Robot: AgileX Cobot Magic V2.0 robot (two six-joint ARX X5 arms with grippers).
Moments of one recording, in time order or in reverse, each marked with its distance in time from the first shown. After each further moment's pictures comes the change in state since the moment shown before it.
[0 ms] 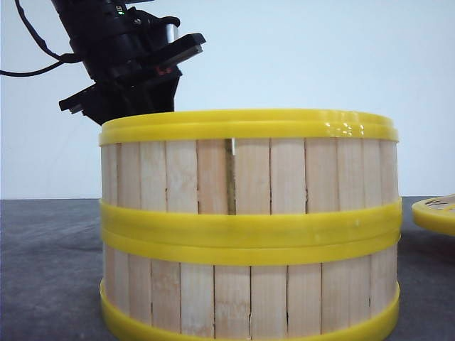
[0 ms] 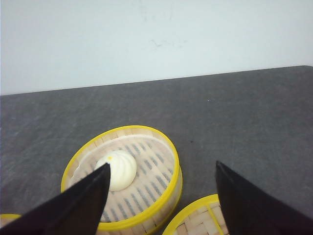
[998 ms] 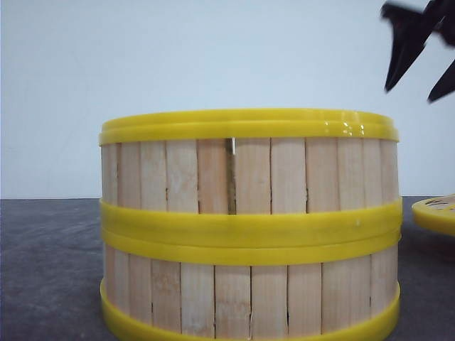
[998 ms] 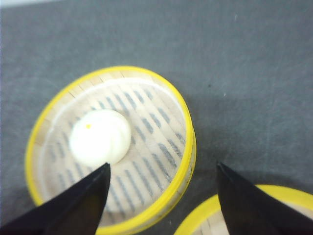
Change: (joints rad) left arm 0.124 -0.812 -0.389 0.414 -0.141 -0.003; right arm 0.006 0.713 0.274 0.003 -0.083 0.005
